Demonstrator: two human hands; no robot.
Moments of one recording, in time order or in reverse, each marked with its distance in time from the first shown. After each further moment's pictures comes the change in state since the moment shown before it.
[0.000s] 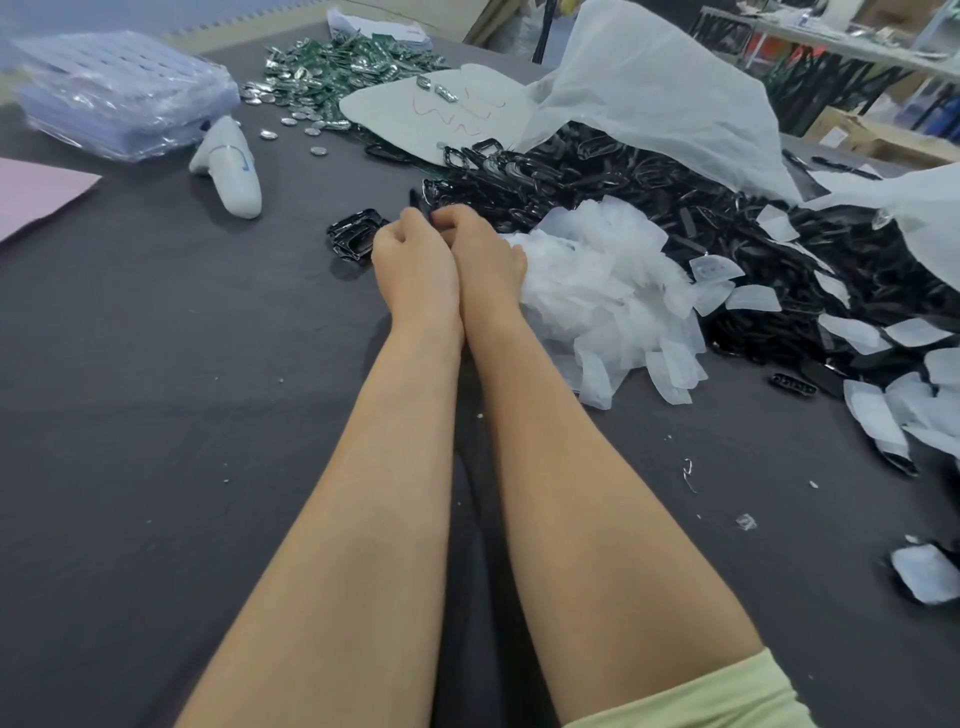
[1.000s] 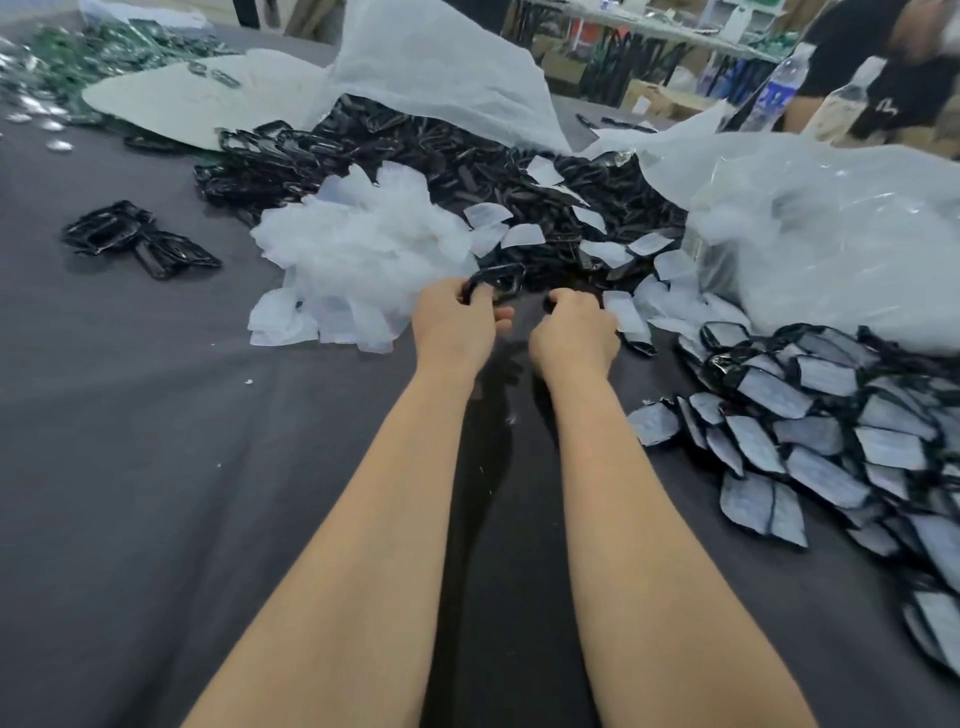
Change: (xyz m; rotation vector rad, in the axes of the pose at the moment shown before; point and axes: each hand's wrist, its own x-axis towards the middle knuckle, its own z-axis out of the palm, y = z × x) left_hand -0.131 -0.103 0.093 0.268 -0.585 0.047; right_hand -0.110 0.163 -0.163 -0.443 0.278 0.544
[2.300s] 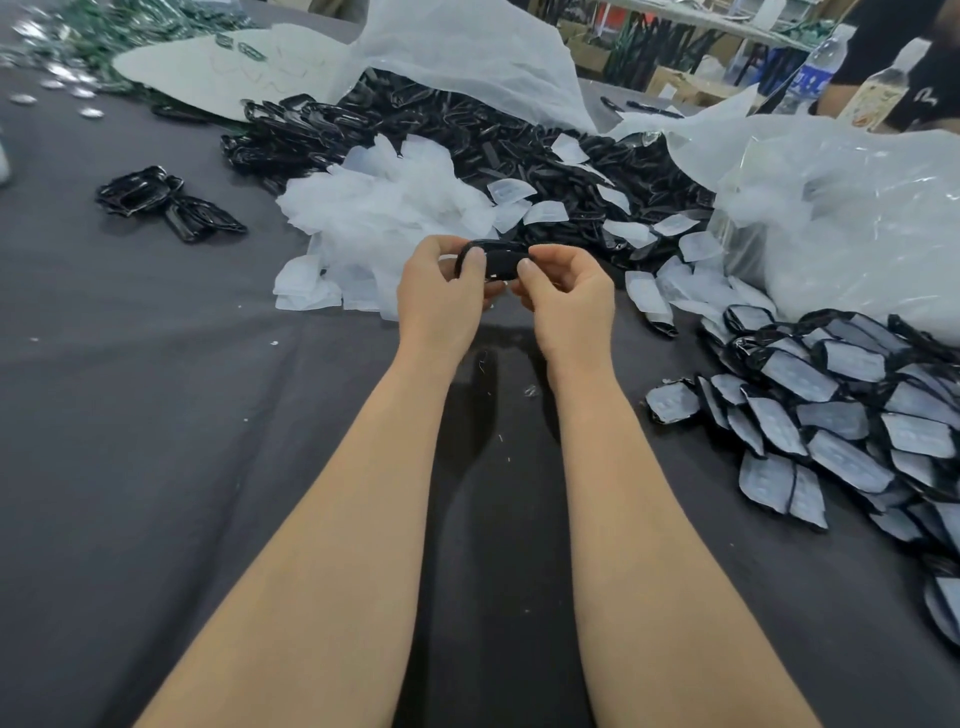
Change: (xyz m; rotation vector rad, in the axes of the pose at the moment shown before) left_hand -0.016 0.003 -0.029 -0.060 0.036 0.123; right_hand -0.026 -0.013 0.012 1.080 0.055 -0.119
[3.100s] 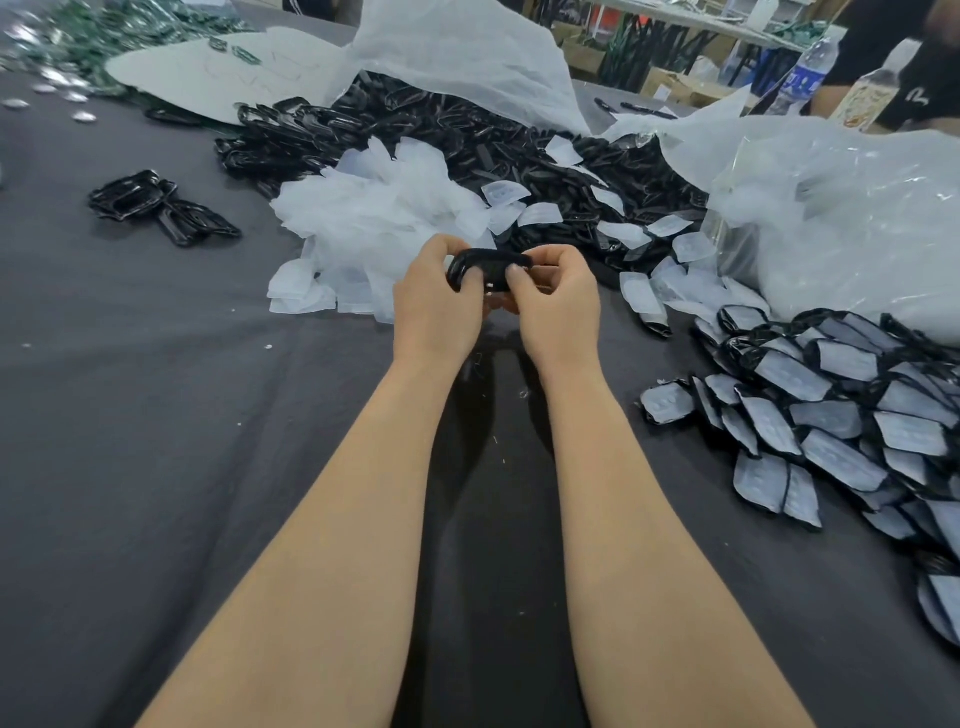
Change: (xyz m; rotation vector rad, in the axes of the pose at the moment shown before) left_hand -0.002 0.001 -0.004 0.297 -0.029 0.131; right_hand 0.000 0.000 0.004 -0.127 -0.006 -0.026
